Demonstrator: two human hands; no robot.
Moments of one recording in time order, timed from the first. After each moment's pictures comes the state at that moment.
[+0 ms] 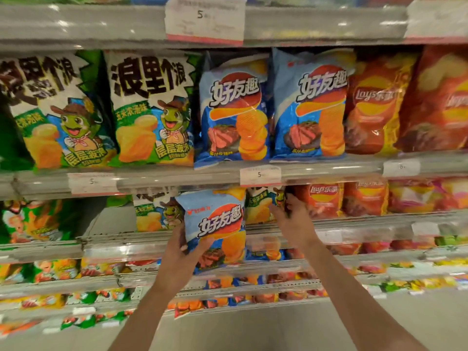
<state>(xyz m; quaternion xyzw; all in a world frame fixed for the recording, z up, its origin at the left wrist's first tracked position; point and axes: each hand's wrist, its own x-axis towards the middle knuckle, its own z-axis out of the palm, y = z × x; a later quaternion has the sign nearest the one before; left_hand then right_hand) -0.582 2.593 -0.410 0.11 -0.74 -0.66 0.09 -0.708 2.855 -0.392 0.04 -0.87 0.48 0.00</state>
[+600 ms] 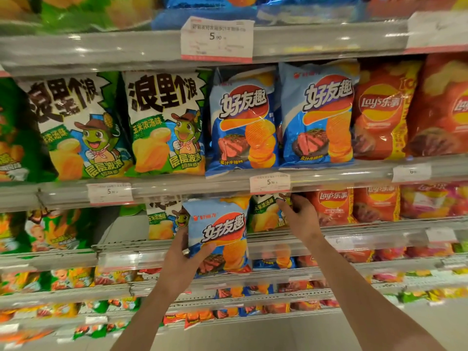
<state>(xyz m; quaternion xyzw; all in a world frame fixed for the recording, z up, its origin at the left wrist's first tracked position) -0.583 2.569 -0.405 0.13 -0.77 -0.62 0.09 -0.745 2.847 -0.408 0.02 -0.83 0.55 0.06</state>
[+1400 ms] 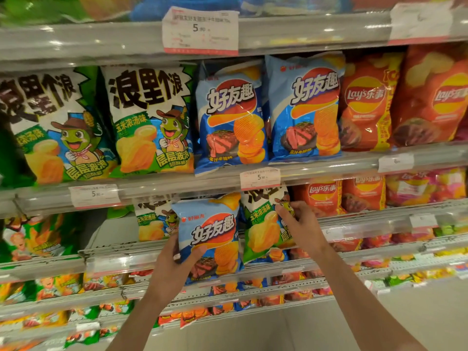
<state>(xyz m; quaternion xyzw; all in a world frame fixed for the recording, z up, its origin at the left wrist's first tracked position) -0.578 2.563 -0.415 0.12 -0.78 -0.61 0.08 -0.699 2.862 -0.403 0.00 -0.79 0.61 0.01</state>
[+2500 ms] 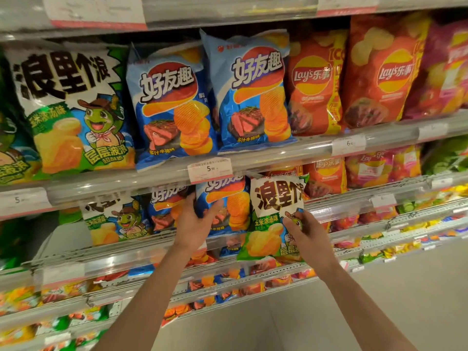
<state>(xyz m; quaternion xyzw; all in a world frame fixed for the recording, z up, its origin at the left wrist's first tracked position) -0.682 2.681 -0.409 0.08 -0.82 -0.56 0.09 -0.648 2.958 -0.423 -0.04 -0.77 0.64 0.04</state>
